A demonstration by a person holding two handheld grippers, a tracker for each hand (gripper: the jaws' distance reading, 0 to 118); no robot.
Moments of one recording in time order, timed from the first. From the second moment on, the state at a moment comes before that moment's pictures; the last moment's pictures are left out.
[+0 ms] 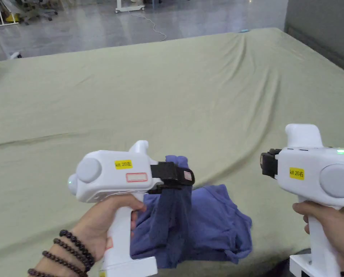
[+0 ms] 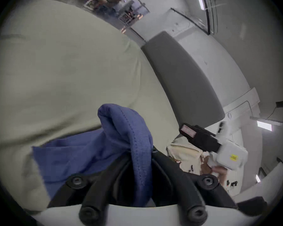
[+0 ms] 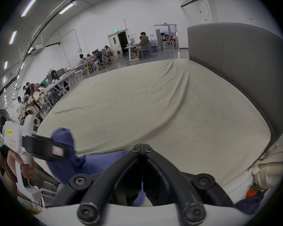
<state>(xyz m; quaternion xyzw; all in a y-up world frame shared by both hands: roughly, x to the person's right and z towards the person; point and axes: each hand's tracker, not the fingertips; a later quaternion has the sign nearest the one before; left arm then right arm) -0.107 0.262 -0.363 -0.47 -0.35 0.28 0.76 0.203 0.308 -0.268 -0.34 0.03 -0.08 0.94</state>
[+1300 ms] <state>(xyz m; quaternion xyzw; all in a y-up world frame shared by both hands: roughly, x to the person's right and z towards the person) 0.040 0.145 -0.274 -0.41 -0.29 0.05 0.86 0.235 0.285 -0.240 -0.38 0.03 -0.09 0.92</state>
